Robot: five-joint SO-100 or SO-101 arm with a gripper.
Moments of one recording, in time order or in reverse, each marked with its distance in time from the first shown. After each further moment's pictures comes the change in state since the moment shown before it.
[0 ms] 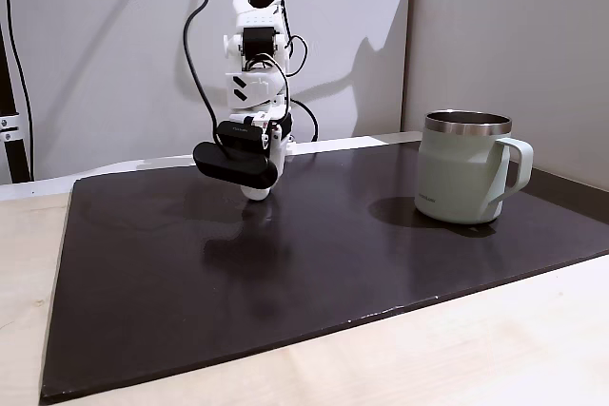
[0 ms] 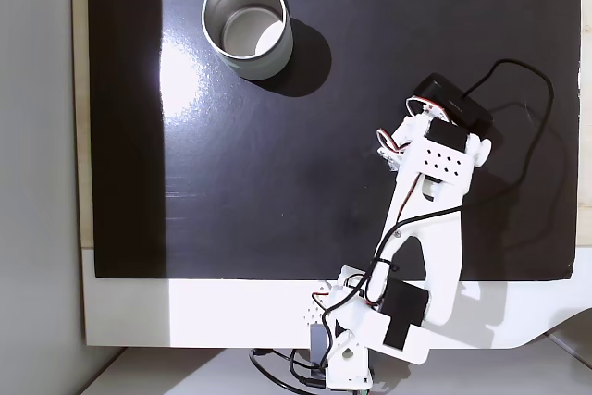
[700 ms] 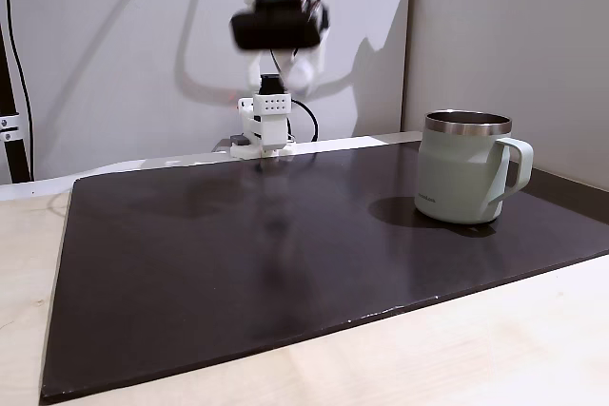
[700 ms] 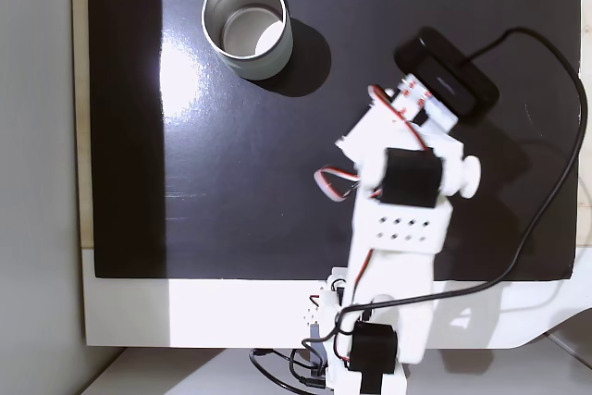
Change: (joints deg) arm -16.9 17.5 -32.0 27.8 16.2
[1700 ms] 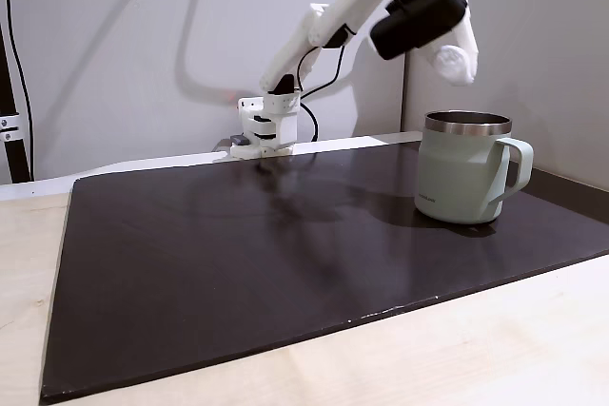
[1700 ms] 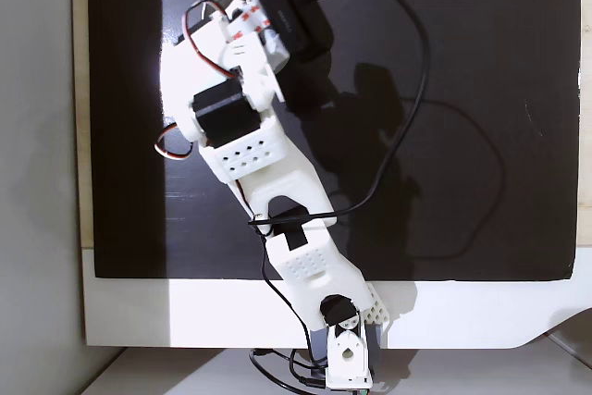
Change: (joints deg) arm -26.2 -52.0 -72.0 1.0 44.4
